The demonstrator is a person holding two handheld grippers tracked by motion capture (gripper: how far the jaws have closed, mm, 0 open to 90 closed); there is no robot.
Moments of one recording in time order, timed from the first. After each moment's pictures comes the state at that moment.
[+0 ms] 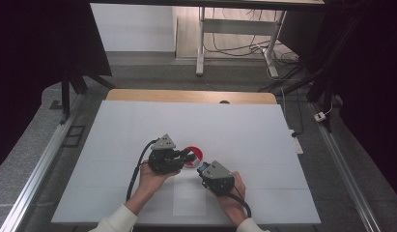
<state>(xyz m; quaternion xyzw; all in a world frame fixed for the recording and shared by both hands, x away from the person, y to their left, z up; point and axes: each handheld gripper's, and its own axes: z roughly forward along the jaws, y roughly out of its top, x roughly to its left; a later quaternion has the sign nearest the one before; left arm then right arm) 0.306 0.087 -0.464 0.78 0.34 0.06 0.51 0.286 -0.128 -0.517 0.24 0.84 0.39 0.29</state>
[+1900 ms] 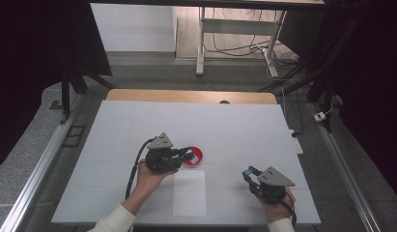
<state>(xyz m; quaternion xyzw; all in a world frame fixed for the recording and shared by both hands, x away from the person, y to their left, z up) 0.303 0.094 -0.455 0.78 0.33 0.07 0.52 0.268 -0.267 -0.500 0.32 0.80 0.41 0.30</state>
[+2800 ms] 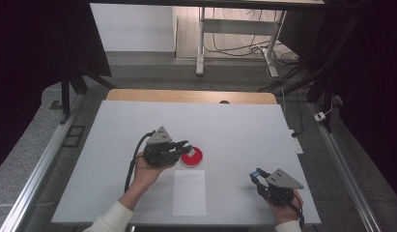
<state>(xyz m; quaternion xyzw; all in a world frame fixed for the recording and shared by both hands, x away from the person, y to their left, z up) 0.317 0.100 -0.444 0.79 0.33 0.11 0.51 0.266 -0.287 -0.504 0.32 0.80 0.41 0.30</state>
